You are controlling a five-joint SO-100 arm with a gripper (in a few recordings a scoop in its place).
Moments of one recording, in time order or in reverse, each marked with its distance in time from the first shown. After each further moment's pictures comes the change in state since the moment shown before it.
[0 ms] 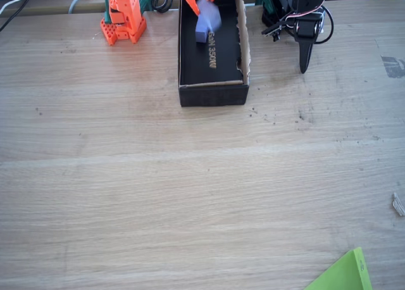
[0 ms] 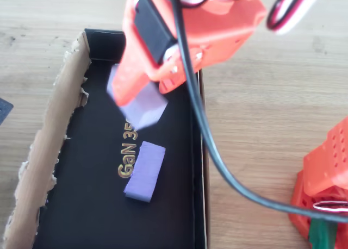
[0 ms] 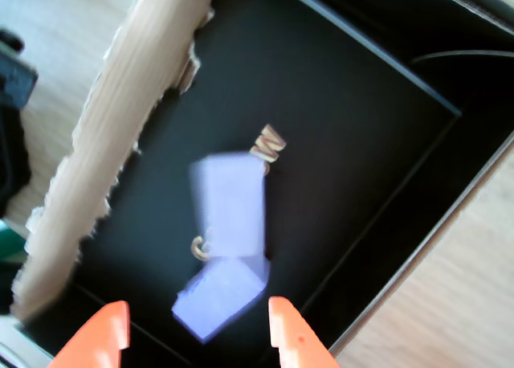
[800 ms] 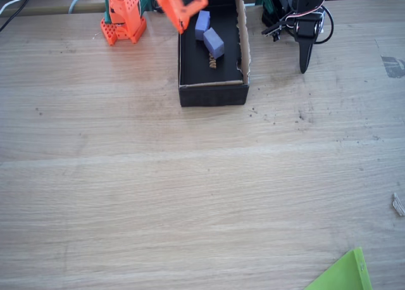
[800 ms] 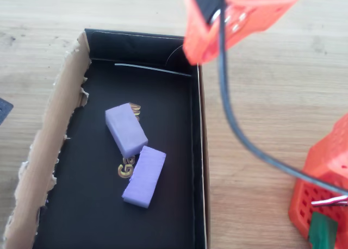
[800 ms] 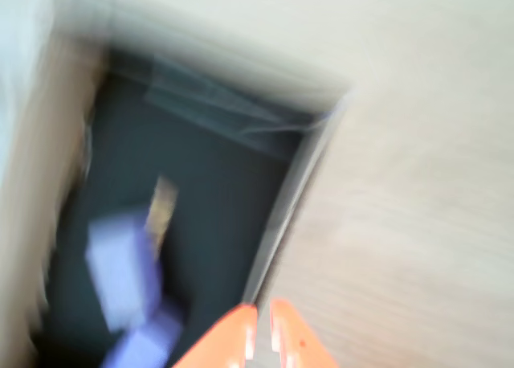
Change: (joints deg) arm 24.0 11.9 7.6 2.3 6.9
